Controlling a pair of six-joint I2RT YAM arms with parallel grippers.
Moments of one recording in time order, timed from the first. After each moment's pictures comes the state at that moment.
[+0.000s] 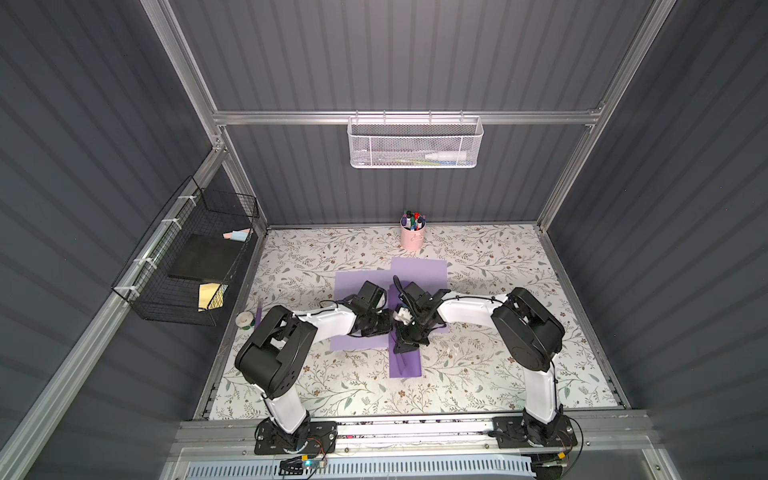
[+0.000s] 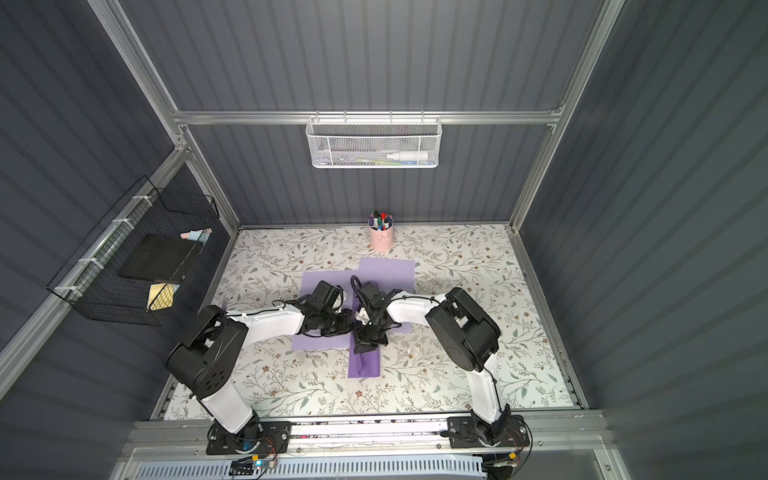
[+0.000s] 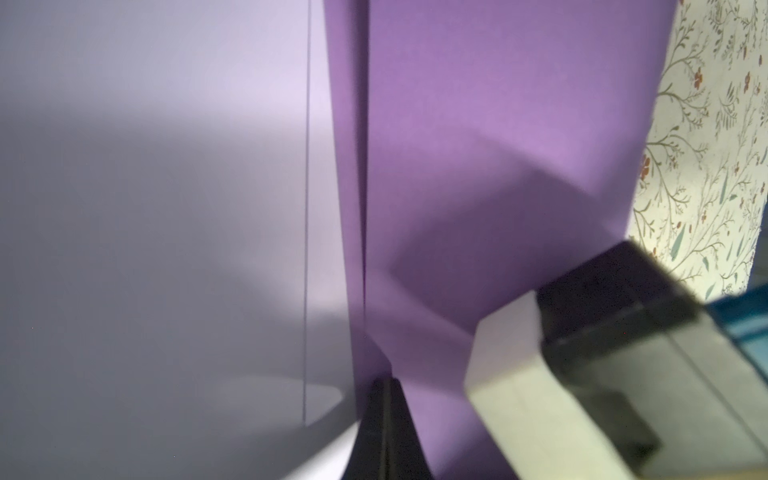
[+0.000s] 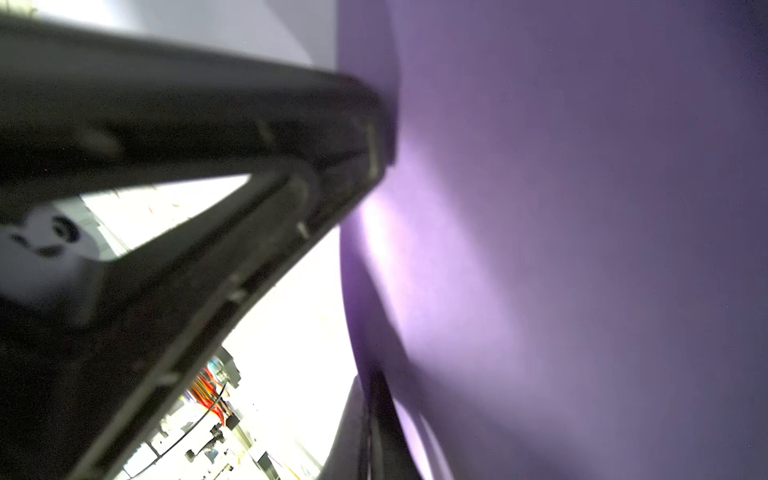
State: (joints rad) left arm -0.59 1.73 0.87 -0.19 0.29 -0.65; right arm 0.83 2.00 1.23 -0.55 -0.59 0.65
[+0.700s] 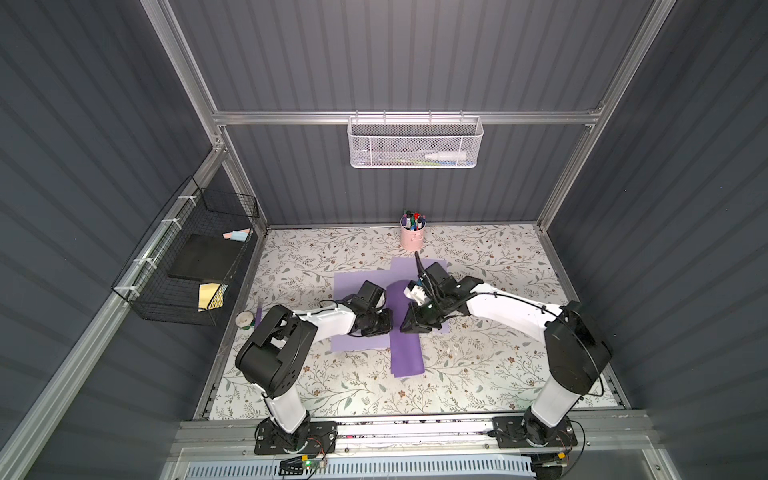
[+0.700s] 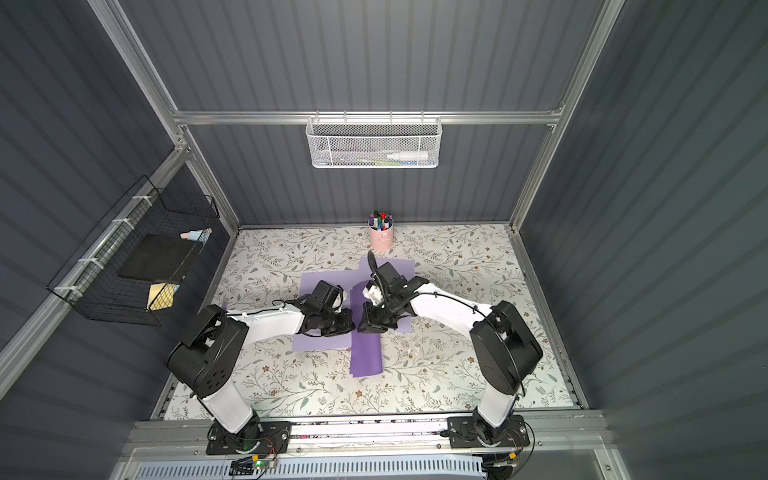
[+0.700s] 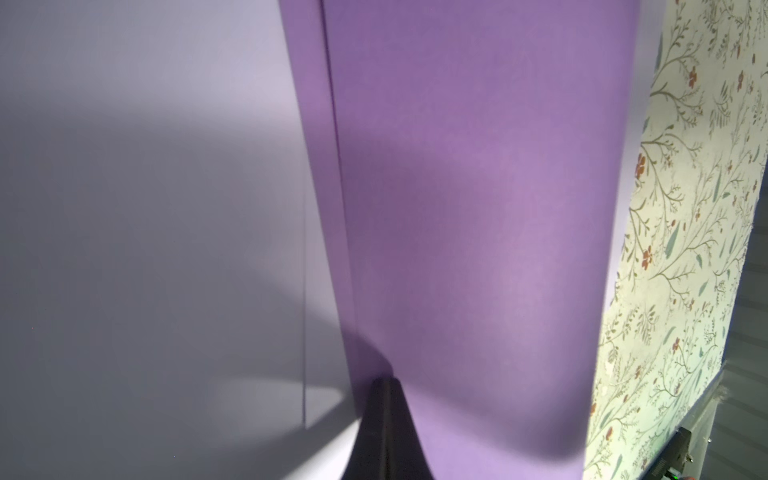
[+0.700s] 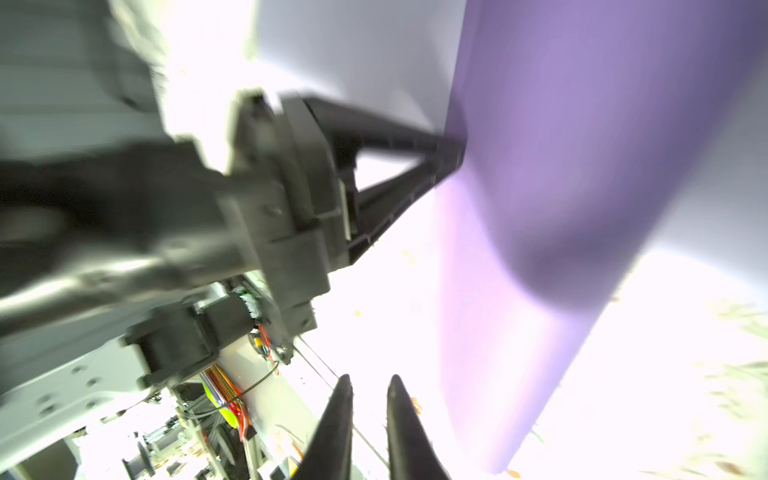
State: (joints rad) left arm -0.58 1.73 0.87 -0.18 0.31 -0.64; right arm 0.71 1.71 1.19 -0.58 -0.60 0.64
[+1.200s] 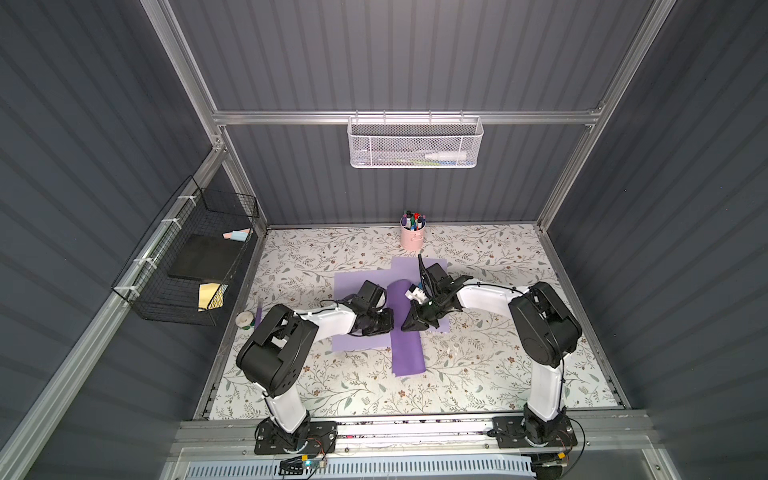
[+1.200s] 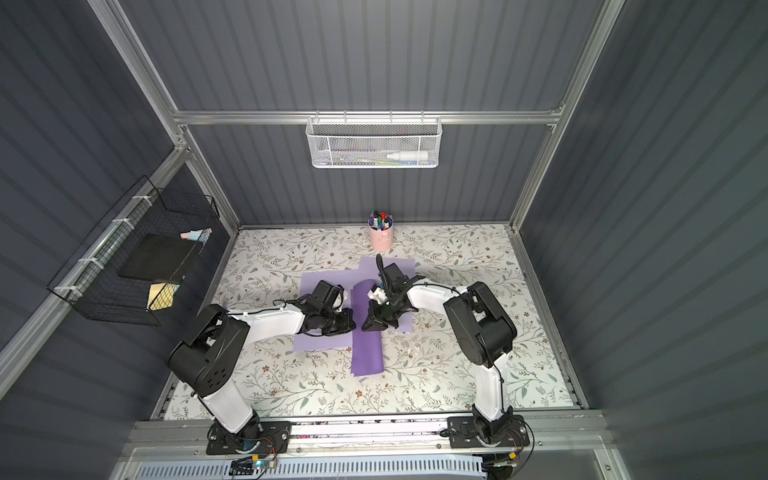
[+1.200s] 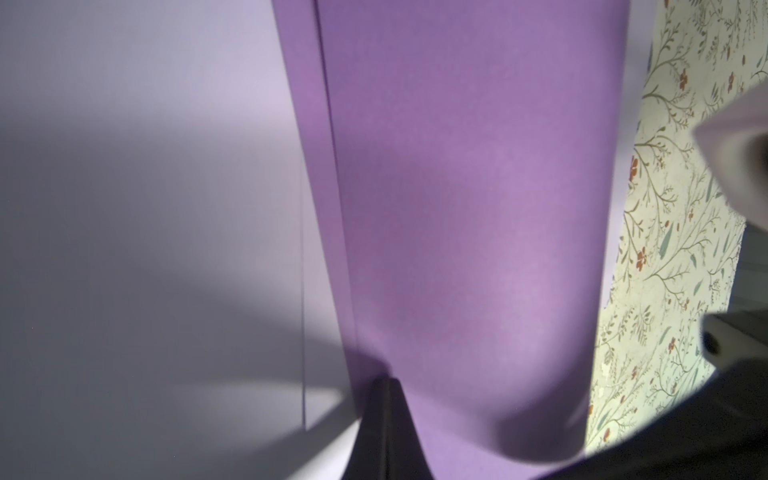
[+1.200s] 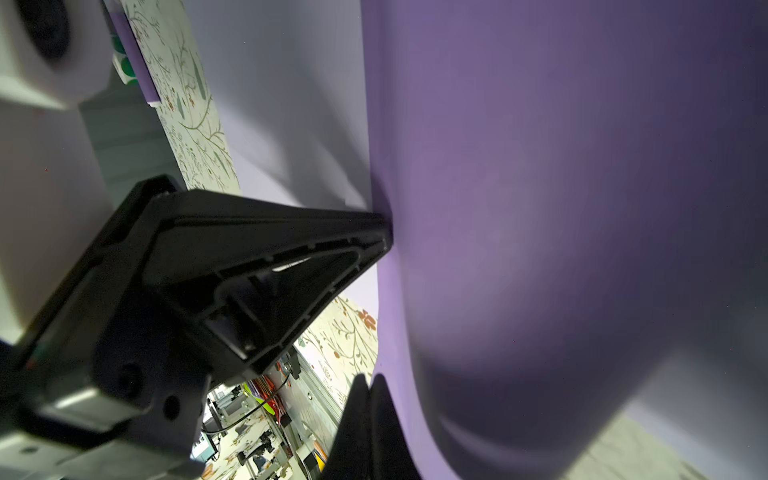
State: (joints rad) left arm -0.58 1.74 0.87 -0.17 0.31 -0.64; right arm 0.62 1.95 1.19 -0.44 -0.77 0.62
